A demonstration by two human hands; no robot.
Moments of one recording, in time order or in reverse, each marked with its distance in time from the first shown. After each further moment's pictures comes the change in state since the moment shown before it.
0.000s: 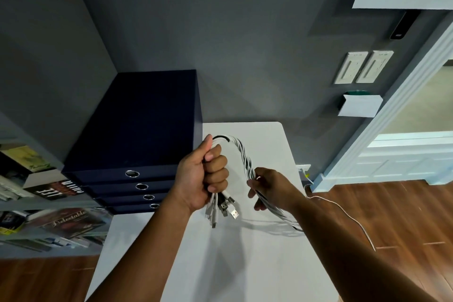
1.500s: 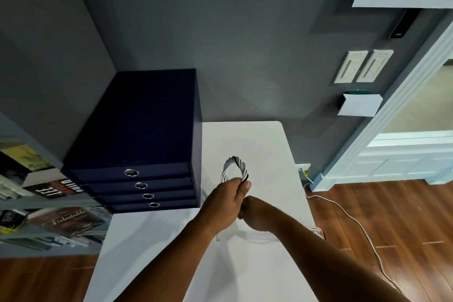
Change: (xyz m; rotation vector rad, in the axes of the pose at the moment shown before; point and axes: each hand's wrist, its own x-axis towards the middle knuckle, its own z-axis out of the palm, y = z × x) left_hand 0.017 -0.084 -0.033 1.458 0.153 0.209; right_hand -0.006 0.008 0.051 -0.588 -0.255 0.103
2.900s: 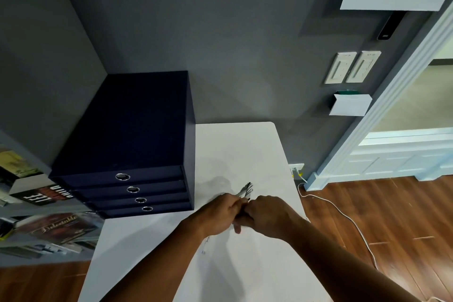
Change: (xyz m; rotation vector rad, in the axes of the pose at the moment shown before) left_hand 0.004 -0.015 0.005 -0.029 -0.408 -0.079; right_hand -0.043 0.015 -0.019 -0.438 0.270 -0.257
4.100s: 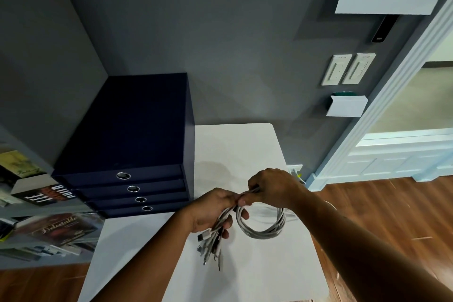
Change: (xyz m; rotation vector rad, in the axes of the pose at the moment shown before) left_hand -0.014 0.011 -0.019 -0.700 -0.210 -0.163; right_hand 0.021 0.033 -0.041 0.081 0.043 0.085
